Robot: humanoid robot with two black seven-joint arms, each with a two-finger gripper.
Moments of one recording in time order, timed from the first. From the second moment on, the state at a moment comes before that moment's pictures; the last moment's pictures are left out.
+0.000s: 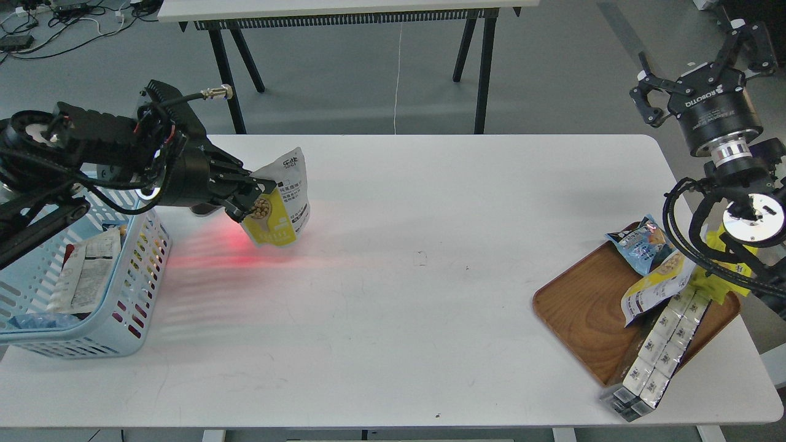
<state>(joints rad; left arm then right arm) -1.00 0.79 -0.44 -1.33 2.18 -0.49 -0.49 0.78 -0.55 0.62 0.80 0.26 0.49 0.49</state>
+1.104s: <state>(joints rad) -0.99 1.22 -0.56 -1.42 2.01 -0.49 -0.49 0.77 -0.55 0.64 0.79 0.26 0.49 0.49</state>
